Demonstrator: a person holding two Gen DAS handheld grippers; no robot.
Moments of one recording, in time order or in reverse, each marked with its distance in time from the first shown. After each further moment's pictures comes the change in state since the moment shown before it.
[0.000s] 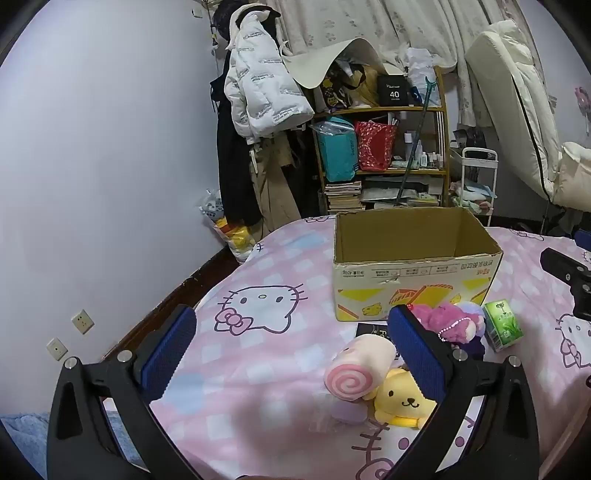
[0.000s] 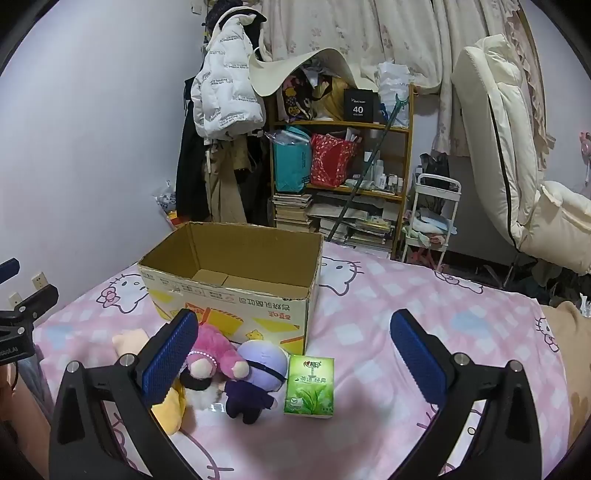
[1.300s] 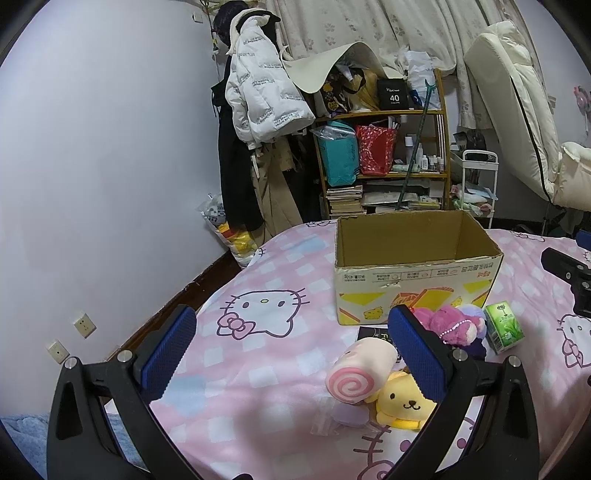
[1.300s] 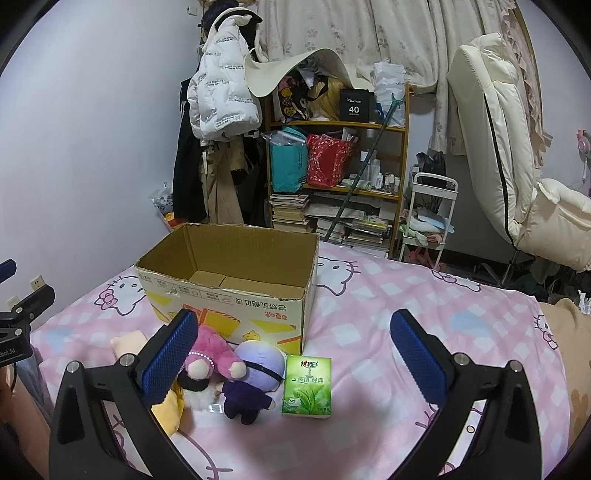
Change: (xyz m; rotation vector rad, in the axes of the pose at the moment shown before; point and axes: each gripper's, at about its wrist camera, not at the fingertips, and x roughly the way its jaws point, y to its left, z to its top) left arm -0.002 0.004 0.001 -0.005 -0.018 0.004; right arm -0.002 -0.003 -0.001 0.016 -0.008 0.000
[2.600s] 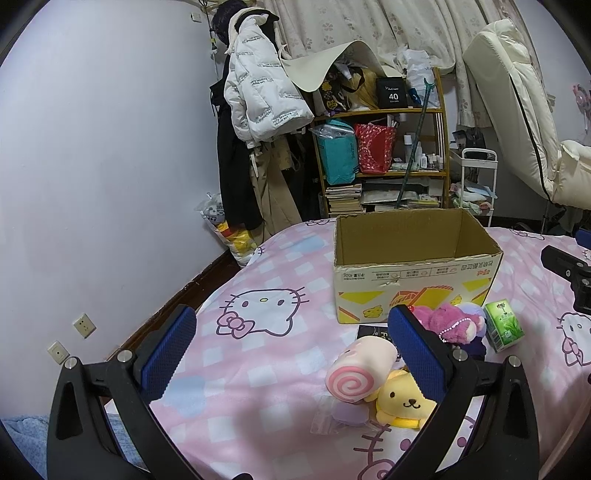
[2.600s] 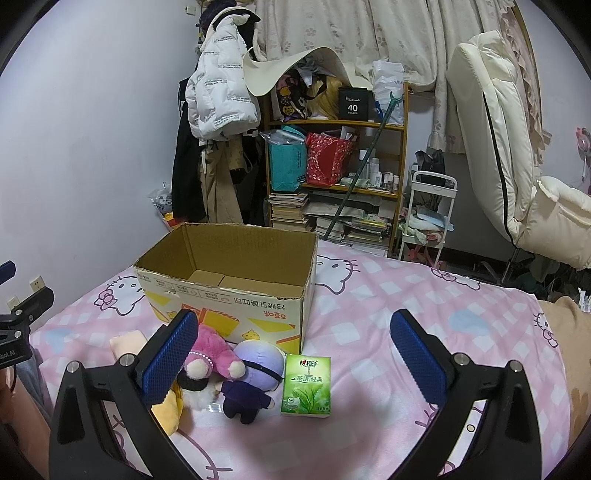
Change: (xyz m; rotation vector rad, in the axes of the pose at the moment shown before) left arm -0.001 -0.002 -0.002 0.011 0.003 -0.001; right arm 0.001 0.002 -0.001 0.000 0.003 -0.001
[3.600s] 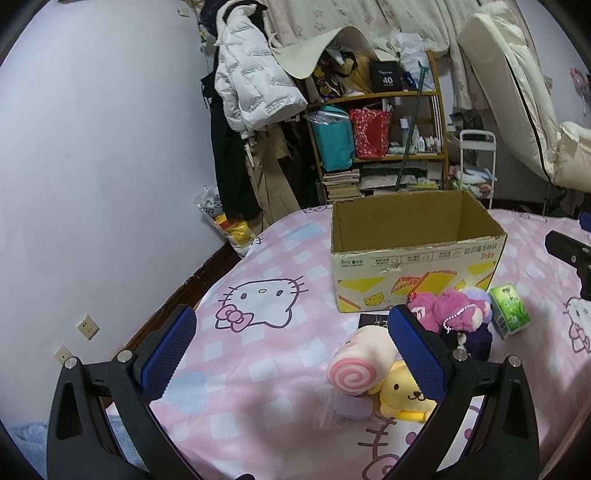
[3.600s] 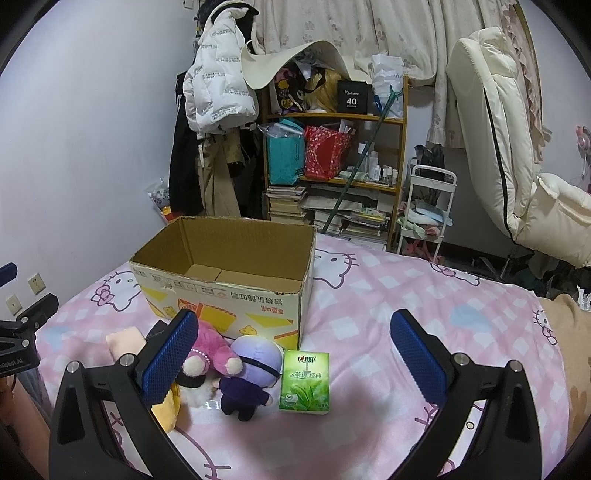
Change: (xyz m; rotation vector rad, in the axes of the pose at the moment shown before) left arm 0.014 -0.010 0.002 0.057 0.060 0.003; right arm 0.007 0.002 -0.008 -0.004 0.029 -0.011
